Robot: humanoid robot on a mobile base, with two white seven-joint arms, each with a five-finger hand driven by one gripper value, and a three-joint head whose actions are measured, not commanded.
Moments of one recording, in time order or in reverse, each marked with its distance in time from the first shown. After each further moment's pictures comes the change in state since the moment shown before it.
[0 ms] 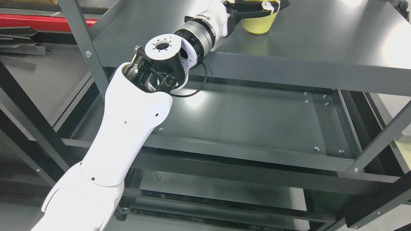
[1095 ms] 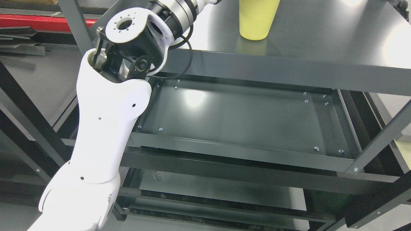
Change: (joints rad) left arm -0.023 0.000 0.153 -0.165 -0.029 0.006 -0.160; right arm 0.000 0.000 0.000 0.000 0.000 0.000 0.000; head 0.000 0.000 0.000
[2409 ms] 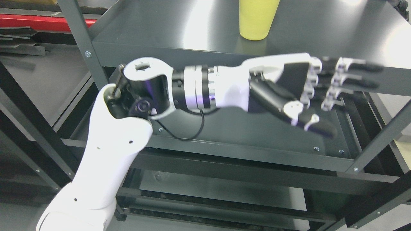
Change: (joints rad) left arm 0.183 0.047 -0.141 -0.122 0.314 0.268 -0.562; right arm 0.000 0.000 0.000 0.000 0.000 0.000 0.000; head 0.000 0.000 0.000
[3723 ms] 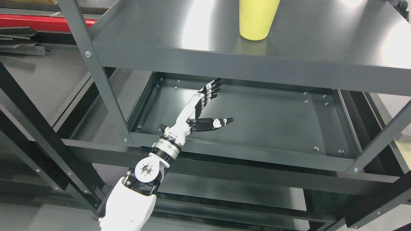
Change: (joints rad) left arm 0.531 -0.038 0.145 0.327 -0.840 -0.924 0.453; right arm 0.000 0.000 0.000 0.000 0.000 0.000 0.000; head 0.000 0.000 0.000
